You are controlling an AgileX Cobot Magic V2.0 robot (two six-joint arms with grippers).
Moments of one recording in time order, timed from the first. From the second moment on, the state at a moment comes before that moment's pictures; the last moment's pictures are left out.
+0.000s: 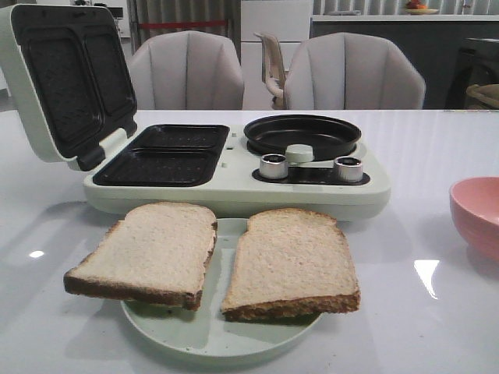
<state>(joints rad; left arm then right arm) -0.03 0.00 -0.21 -0.04 0.05 0.01 -0.02 -0.01 -0.22 0.02 0.24 0.05</state>
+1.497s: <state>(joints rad) -0.06 0.57 -0.67 -0.01 0.68 0.06 -0.02 0.67 -0.57 0.01 0.65 0.05</state>
